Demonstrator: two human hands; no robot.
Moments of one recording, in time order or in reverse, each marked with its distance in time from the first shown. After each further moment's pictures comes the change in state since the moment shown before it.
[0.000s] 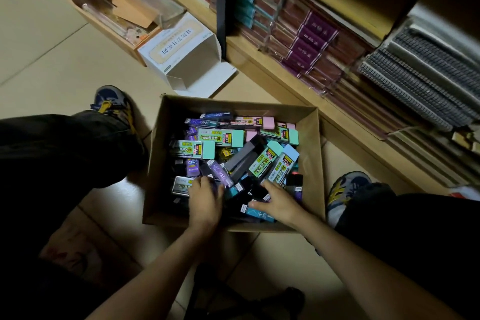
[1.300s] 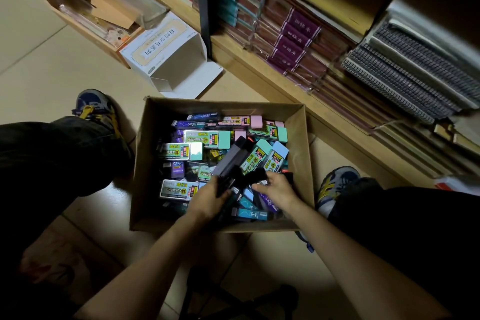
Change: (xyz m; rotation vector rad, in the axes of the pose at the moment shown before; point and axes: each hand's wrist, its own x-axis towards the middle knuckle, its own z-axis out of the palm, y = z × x) left_hand 0.011 0.020 -0.002 0.023 -0.448 0.073; right_hand 0.006 -0.010 -0.019 0.597 0.135 0.187
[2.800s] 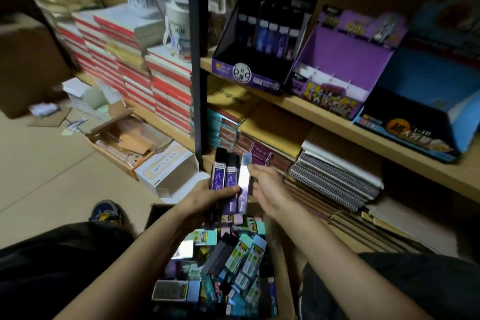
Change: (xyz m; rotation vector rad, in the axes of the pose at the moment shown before) left_hand -0.066 0.182 -0.166 -0.860 -0.164 0.339; right_hand -0.135 -0.251 -0.046 0.466 0.056 -0.322
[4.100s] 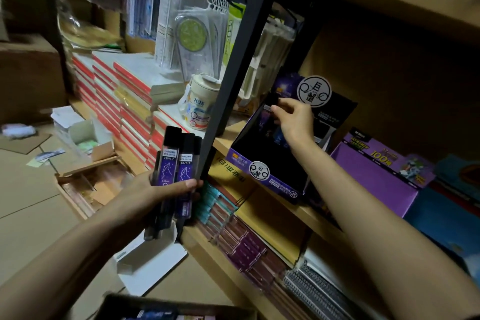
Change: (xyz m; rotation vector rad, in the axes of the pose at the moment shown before) left_hand -0.004 0.163 -0.076 -0.099 0.130 0.344; right_hand 0.136 -0.266 0.059 -0.573 0.319 -0.904
